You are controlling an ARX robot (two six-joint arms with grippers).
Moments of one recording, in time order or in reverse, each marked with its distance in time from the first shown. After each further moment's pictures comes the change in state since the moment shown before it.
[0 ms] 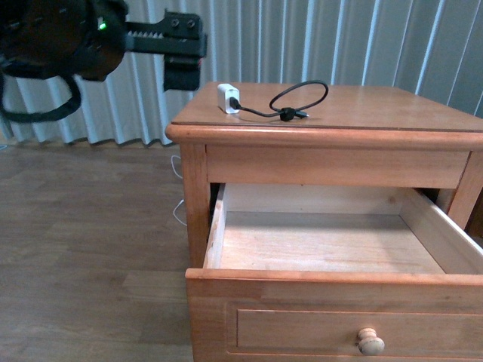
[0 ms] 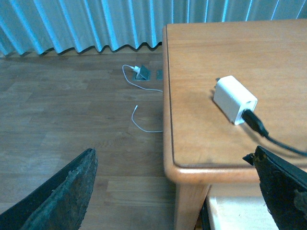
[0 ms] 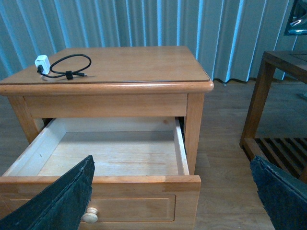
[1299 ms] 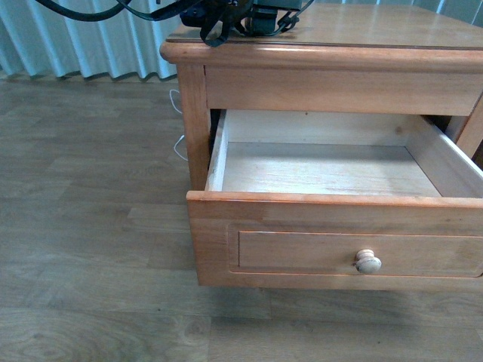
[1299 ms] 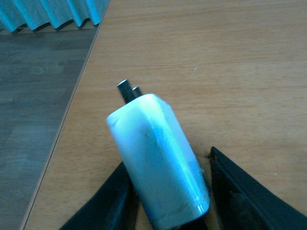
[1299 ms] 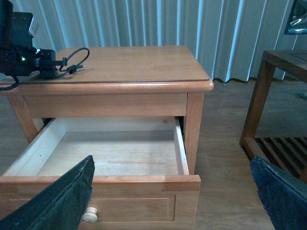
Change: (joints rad) left arm -0.045 0.673 0.893 -0.371 -0.052 -0.052; right arm 0.000 0.000 0.000 0.000 0.000 0.000
